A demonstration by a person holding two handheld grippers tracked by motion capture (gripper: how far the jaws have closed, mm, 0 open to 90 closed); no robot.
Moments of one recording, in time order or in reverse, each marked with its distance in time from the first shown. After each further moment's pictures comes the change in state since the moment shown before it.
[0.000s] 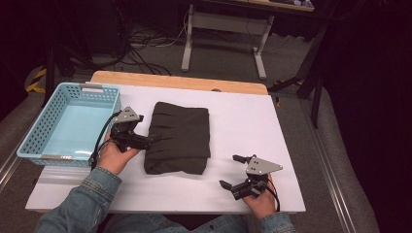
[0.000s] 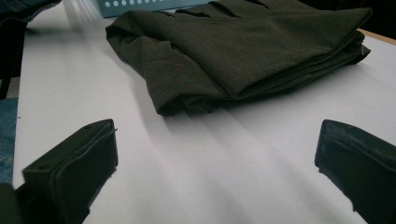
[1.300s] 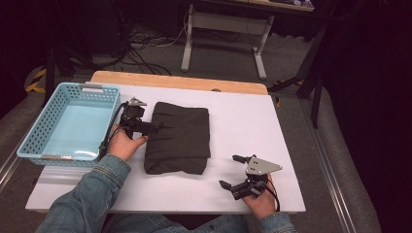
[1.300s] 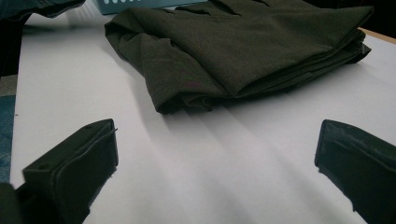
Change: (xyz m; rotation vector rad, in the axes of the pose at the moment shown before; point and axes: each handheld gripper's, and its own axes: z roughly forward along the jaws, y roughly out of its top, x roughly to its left) left arm 0.034 0.010 0.047 0.150 0.128 -0.179; right arm 0.000 0.000 0.001 0.006 -0.004 -0.006
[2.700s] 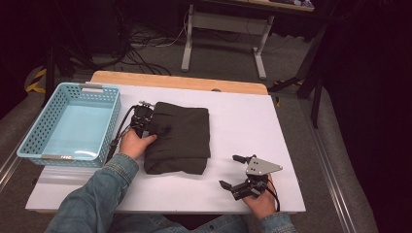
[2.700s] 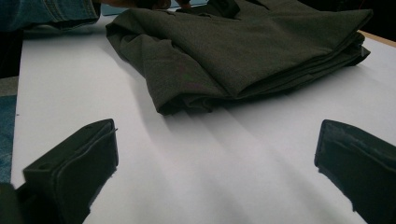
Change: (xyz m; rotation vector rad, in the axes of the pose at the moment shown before) left arm 0.007 -0.005 0.049 0.133 -0.090 -0.108; right arm 0.000 0.000 -0.001 -0.003 0.001 -0.006
